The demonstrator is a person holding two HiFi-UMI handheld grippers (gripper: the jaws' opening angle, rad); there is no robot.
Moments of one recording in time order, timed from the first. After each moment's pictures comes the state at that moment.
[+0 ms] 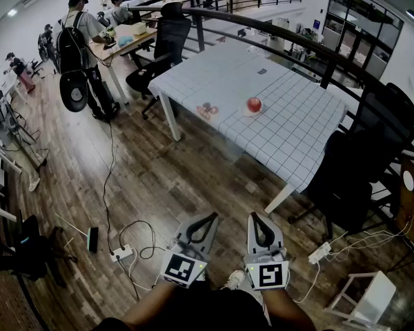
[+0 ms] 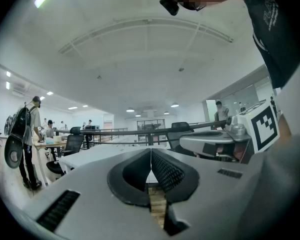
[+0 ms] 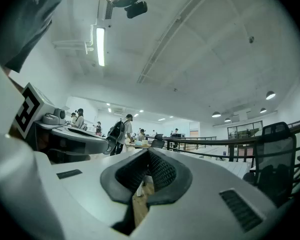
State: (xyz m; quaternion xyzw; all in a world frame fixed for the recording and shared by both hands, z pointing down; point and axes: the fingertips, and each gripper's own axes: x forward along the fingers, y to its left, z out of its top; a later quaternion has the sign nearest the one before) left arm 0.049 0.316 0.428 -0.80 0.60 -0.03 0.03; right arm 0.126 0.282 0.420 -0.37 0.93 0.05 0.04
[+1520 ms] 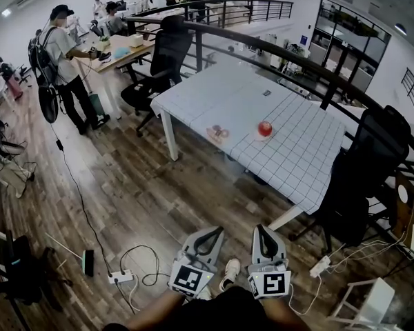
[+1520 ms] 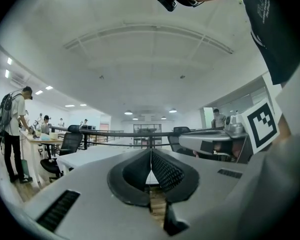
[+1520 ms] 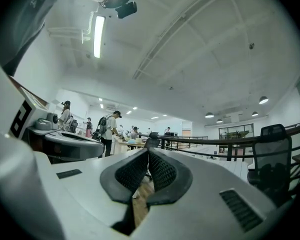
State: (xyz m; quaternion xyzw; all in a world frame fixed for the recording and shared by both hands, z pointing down) left arm -0.066 0.299 0.454 -0.82 0.58 -0.01 0.01; right arm 0.016 0.264 0.438 -0.41 0.91 0.07 0.00
